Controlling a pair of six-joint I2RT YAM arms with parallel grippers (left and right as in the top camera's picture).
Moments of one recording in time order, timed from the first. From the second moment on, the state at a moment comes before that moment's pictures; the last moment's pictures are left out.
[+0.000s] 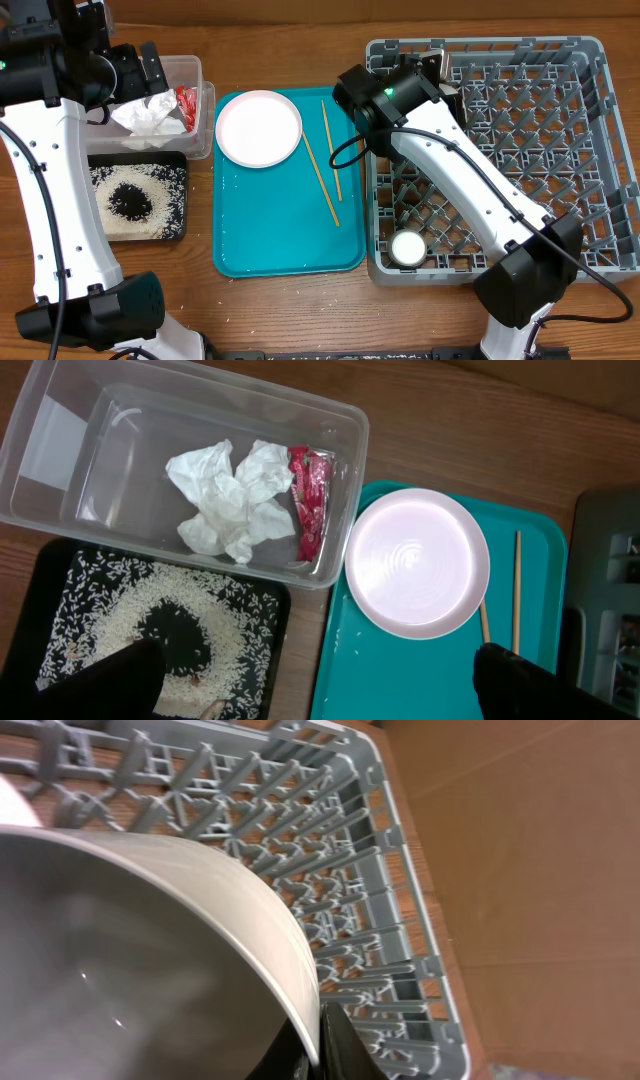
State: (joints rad) left arm 0.20 1.79 2.17 -1.39 0.09 -0.11; right arm 0.59 1.95 1.91 -1.63 1.02 0.75
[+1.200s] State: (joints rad) left arm 0.20 1.79 2.17 -1.39 0.09 -0.11; right arm 0.61 2.08 1.79 -1.63 1.05 0.76
